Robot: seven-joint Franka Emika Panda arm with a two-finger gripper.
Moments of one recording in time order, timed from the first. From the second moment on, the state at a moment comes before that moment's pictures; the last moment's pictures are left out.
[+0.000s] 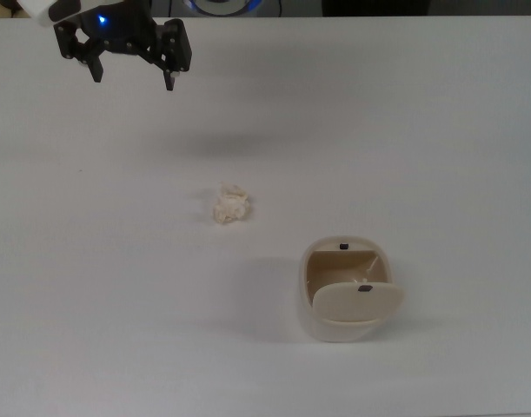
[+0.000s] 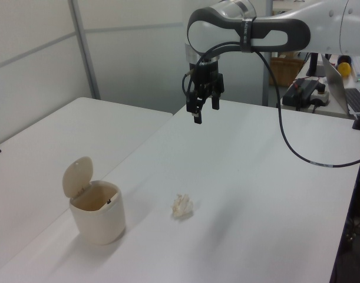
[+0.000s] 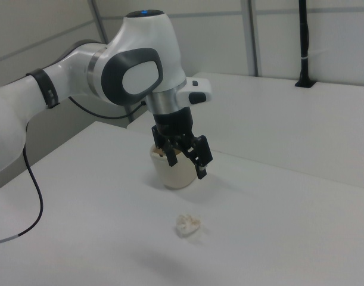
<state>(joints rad) 0.13 0.18 -0.28 -1.45 0.02 1.63 -0.03</state>
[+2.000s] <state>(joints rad) 0.15 0.51 -0.08 -1.47 -0.07 1.78 -0.28</state>
